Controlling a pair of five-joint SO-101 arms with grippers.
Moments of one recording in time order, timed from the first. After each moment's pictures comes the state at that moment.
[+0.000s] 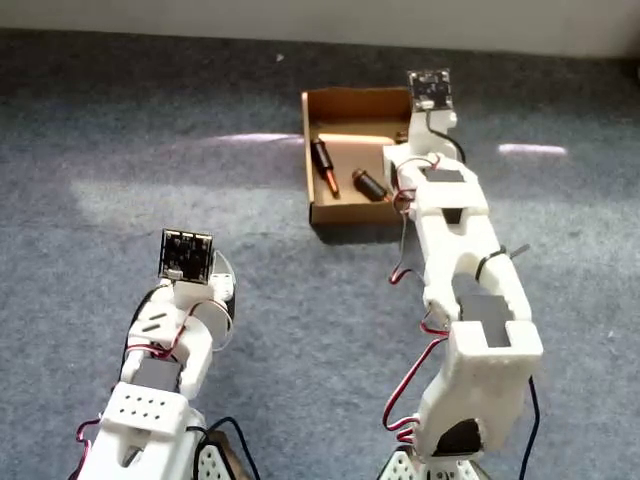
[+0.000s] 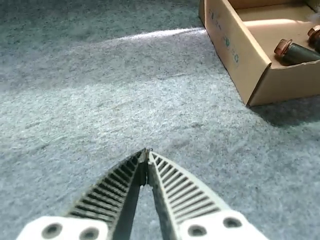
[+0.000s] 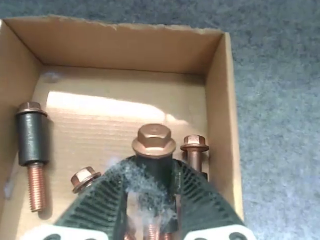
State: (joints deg) left arm 3.2 -68.6 95.9 13.8 5.3; right arm -7.5 19.2 7.6 21.8 6.8
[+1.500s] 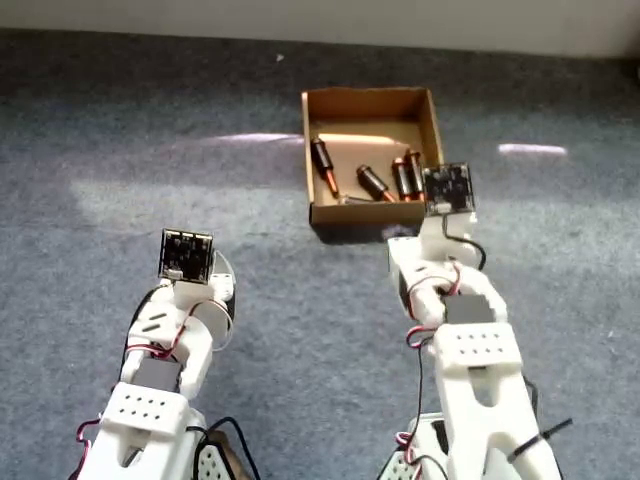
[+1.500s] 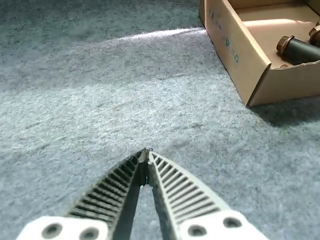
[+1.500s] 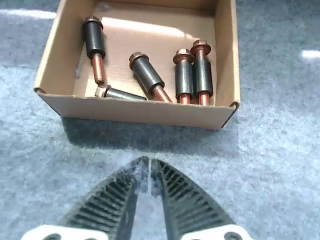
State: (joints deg) left arm 3.2 -68.6 95.9 13.8 5.3; right arm -9.5 -47.1 66.2 28.3 6.5
